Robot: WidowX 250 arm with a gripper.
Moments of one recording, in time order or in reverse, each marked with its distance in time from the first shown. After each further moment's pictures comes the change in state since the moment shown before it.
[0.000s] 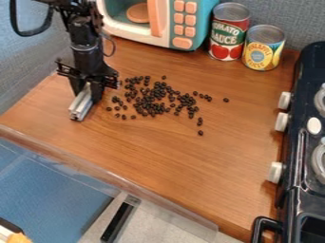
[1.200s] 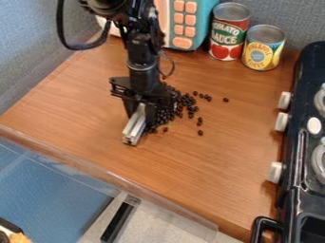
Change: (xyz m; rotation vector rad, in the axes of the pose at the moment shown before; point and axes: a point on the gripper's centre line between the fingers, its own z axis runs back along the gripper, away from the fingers) arm -0.026 -0.090 0.011 -0.083 0.037 -0.067
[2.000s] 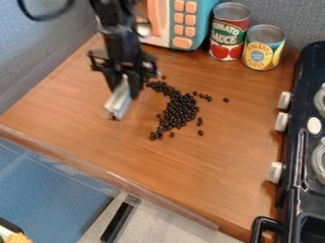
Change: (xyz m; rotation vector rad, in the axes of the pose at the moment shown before) arm 0.005 0.055 0.062 -0.067 -0.062 0.101
